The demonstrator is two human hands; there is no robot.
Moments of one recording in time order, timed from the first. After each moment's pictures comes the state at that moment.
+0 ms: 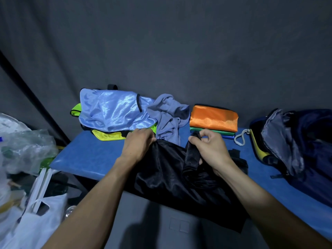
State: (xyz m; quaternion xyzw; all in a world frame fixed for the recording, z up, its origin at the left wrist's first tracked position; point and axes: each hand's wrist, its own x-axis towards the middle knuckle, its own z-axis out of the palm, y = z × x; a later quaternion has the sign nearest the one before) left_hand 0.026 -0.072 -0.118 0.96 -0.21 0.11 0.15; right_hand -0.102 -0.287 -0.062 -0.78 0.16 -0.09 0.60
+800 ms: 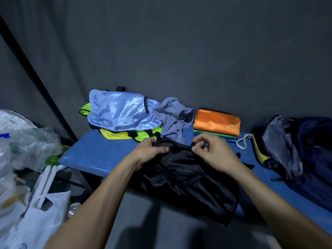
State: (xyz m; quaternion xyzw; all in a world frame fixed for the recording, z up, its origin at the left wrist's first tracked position) left_hand -0.022 -0.072 -0.089 0.75 -0.05 -0.23 0.61; right_hand -0.114 -0.298 -0.050 -0.93 0.02 -0.06 0.37
